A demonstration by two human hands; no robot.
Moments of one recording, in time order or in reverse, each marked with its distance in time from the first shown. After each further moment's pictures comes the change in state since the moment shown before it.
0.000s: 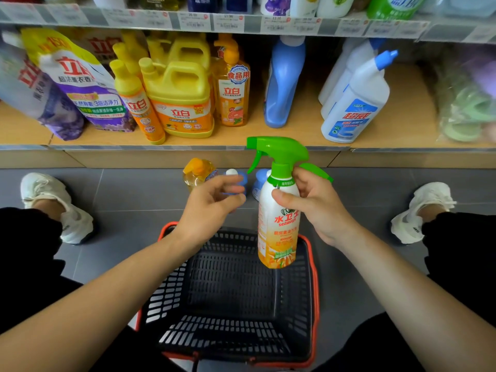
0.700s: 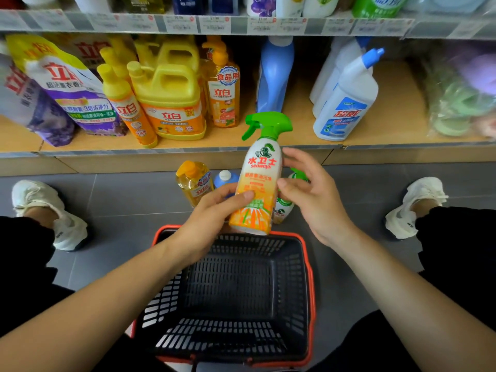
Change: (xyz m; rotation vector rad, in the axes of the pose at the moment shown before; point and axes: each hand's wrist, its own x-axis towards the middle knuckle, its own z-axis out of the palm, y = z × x) left_hand -0.006 0.002 0.010 -0.345 -0.289 -0.252; right_hand -0.007 -0.008 -0.001 -0.114 0.158 -0.152
